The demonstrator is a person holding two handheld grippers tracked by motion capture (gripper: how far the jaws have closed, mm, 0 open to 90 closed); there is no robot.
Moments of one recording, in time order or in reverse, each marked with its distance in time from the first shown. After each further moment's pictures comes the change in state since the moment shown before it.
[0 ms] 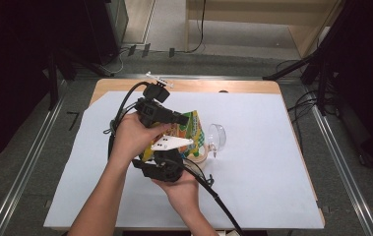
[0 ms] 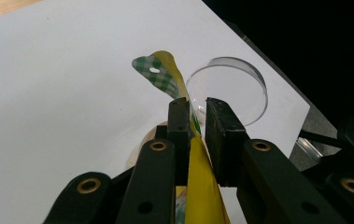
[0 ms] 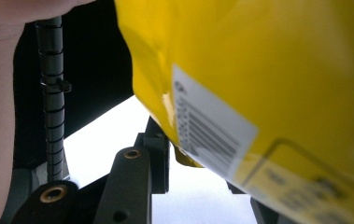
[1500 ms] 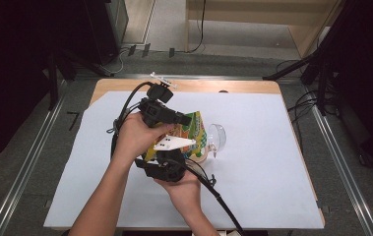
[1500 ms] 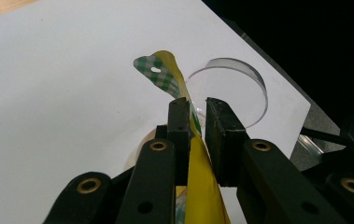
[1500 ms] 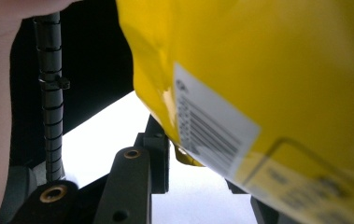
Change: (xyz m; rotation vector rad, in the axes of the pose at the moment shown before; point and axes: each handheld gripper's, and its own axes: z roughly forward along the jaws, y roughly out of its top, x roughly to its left) left arm -0.001 0.001 0.006 0.006 -0.005 0.010; right arm -0.004 -0.003 -0.002 0.003 -0.011 0.004
